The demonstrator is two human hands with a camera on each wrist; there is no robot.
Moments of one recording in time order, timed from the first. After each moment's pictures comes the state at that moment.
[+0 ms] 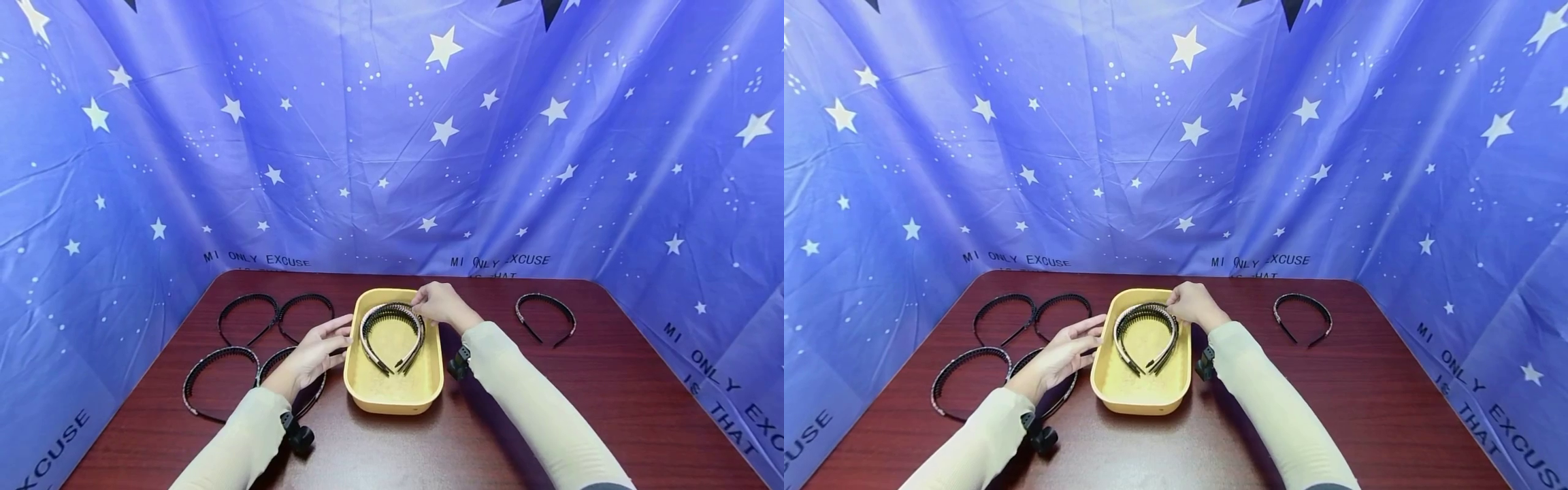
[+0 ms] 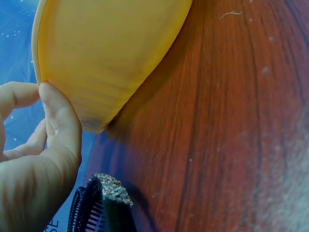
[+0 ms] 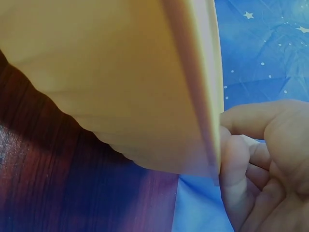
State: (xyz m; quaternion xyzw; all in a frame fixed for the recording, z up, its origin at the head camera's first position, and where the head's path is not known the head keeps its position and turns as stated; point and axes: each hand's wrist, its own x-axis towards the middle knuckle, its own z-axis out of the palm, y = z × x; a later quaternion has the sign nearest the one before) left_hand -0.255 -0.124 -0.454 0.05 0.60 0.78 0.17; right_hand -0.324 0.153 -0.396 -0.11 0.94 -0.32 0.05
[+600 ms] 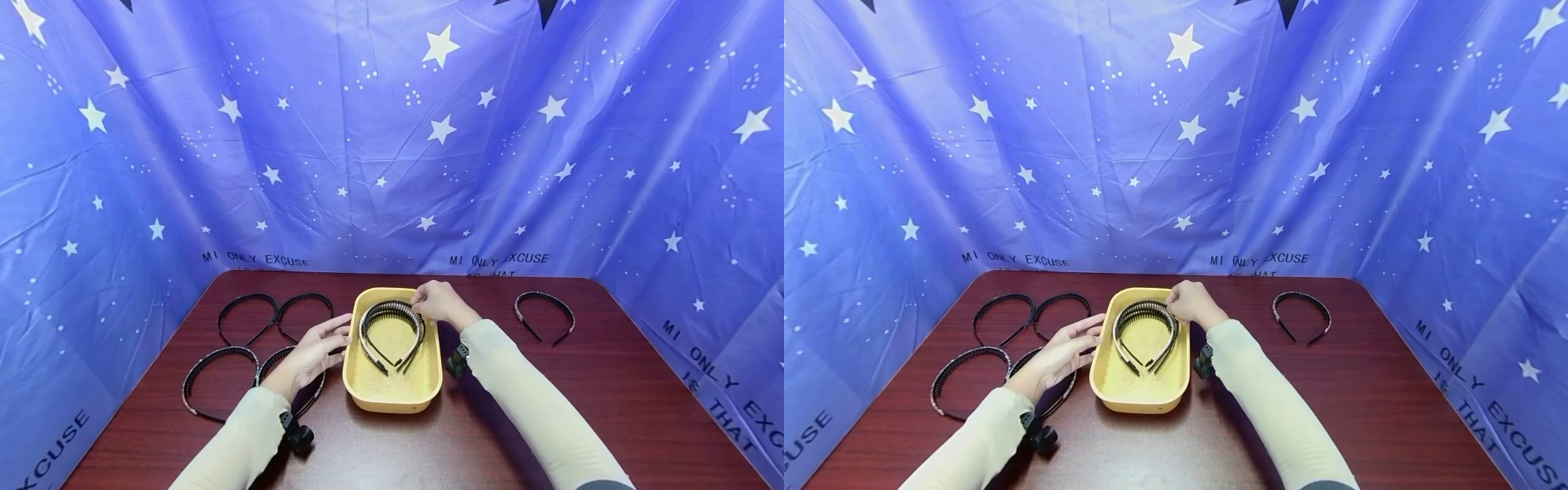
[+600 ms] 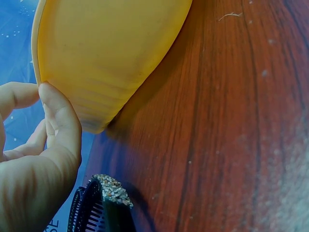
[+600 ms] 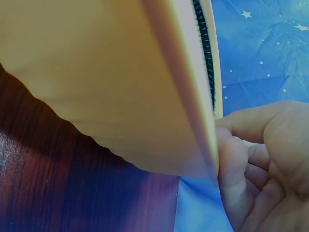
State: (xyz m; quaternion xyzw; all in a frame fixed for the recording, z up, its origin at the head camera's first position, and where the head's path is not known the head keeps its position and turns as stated) left_hand -0.256 -0.122 -0.455 0.05 0.60 0.78 0.17; right_hand -0.323 0.154 -0.394 -0.11 0.94 -0.32 0.06
